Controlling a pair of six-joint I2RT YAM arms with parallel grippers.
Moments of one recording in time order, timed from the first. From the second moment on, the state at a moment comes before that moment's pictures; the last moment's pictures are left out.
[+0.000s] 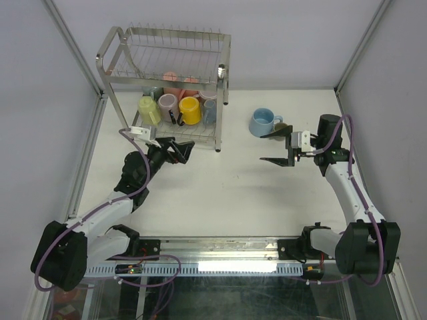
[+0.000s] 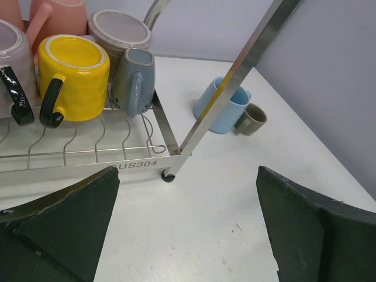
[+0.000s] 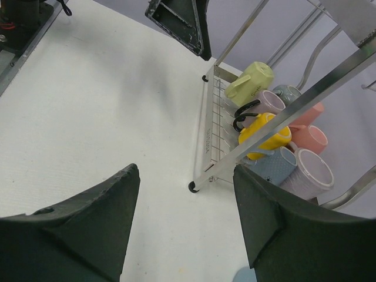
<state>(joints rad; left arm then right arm) -0.42 1.06 0.42 0.71 0.11 -0.43 0.02 1.15 0.87 -0.26 -1.53 -1.05</state>
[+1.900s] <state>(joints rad) -0.42 0.77 0.30 0.58 0.10 -0.51 0.27 2.20 2.07 -1.05 -0.27 -0.60</state>
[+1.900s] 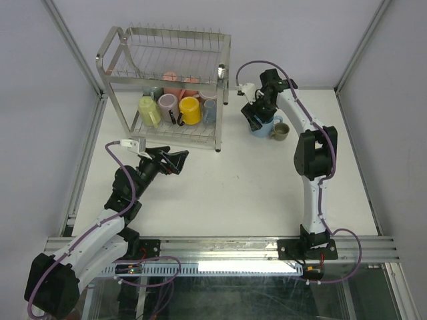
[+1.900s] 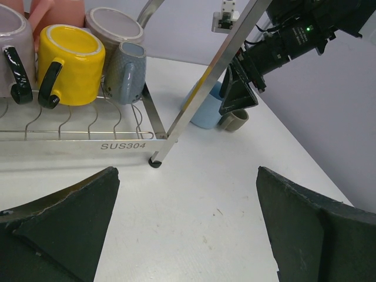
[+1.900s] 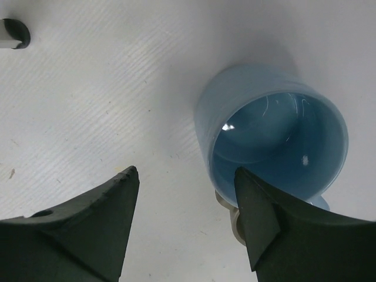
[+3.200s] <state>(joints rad) -0.42 0.75 0.29 0.60 0.12 -0.51 0.27 2.18 2.00 -1.06 -0.44 -0.57</state>
